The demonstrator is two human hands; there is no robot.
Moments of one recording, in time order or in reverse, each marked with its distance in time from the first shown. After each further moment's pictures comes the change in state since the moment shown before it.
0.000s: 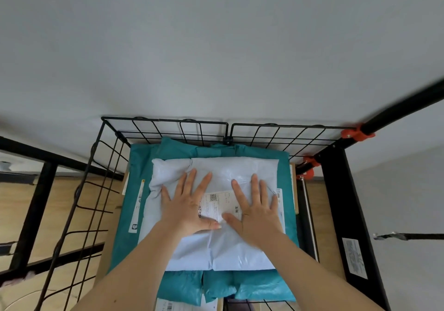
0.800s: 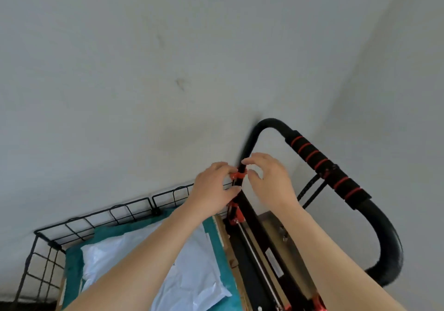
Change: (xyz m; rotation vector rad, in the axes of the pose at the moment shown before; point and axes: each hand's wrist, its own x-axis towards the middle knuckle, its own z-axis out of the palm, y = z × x) left_hand -0.104 0.244 -0.178 -0.257 0.337 0.672; right_hand -0.183 0.101 -0.234 0.551 0.855 0.183
